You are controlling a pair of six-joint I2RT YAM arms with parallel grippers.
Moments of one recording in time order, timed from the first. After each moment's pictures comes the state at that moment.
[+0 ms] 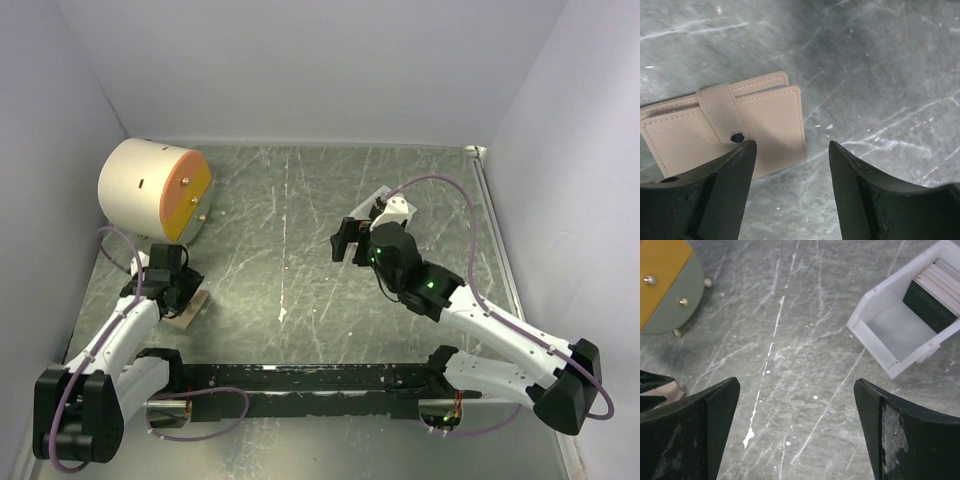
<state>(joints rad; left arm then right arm) -0.07 0.95 0.44 -0.51 -0.23 -1.12 0.84 0.98 0.81 -0.21 0.44 0.51</state>
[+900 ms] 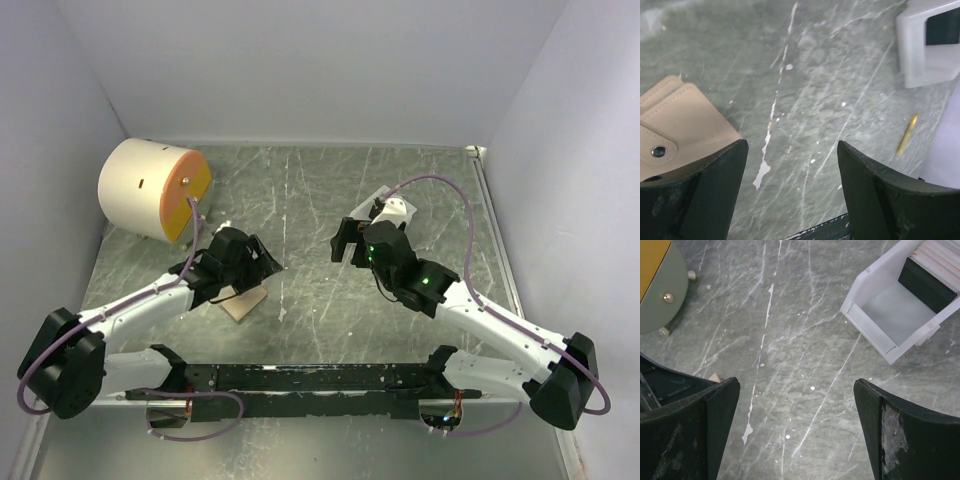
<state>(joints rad) -0.62 1.21 0.60 -0.19 -0.04 -1.07 0.84 1.03 0.83 -0.29 0.48 0.59</state>
